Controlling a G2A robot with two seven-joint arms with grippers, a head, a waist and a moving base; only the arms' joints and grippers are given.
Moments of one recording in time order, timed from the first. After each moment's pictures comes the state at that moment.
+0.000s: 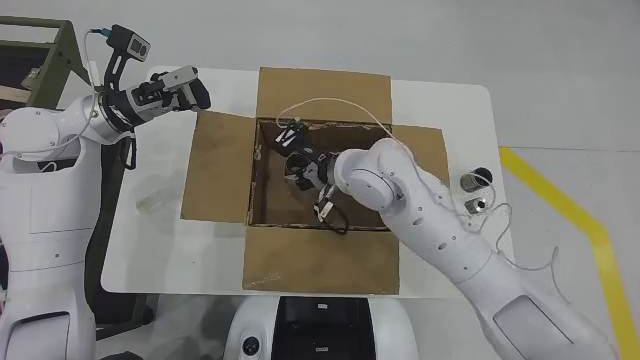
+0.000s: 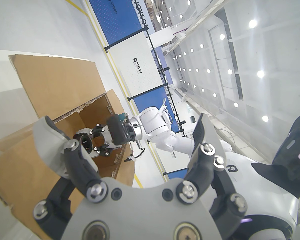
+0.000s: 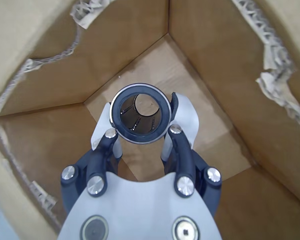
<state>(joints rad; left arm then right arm) 1.07 -0.95 -1.67 -1.50 -0.49 -0.19 -1.24 -0.83 -1.43 0.75 -1.53 -0.91 -0.15 1.03</state>
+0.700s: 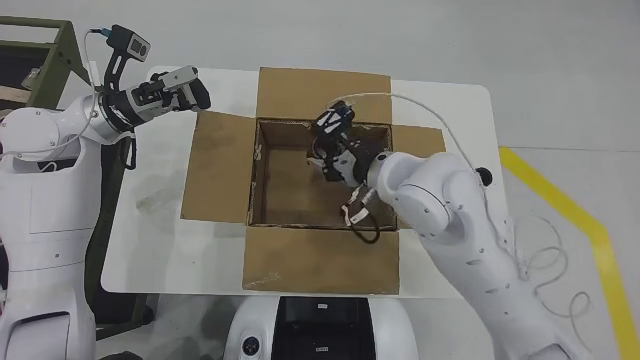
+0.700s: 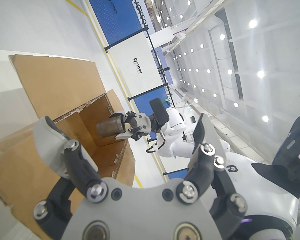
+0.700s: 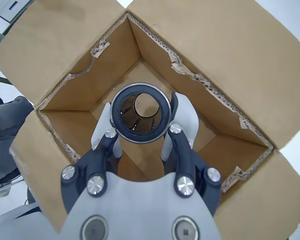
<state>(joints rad) 1.07 -0.95 -1.67 -1.50 -0.49 -0.19 -1.24 -1.05 -1.35 1.00 -1.93 -1.00 -0.07 1.08</state>
